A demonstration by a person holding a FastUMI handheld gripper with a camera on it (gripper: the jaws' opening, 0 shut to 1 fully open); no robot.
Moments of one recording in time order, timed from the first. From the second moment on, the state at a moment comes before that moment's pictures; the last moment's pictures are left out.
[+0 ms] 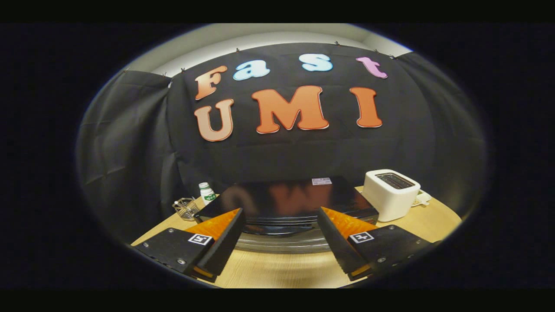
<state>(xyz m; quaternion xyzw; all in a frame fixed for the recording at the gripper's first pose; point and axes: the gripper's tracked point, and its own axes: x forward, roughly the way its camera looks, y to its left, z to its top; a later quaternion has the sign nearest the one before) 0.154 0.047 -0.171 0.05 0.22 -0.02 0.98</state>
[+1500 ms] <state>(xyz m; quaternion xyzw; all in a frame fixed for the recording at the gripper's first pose) 0.079 0.068 -0.215 -0.03 0.26 0.01 0.96</state>
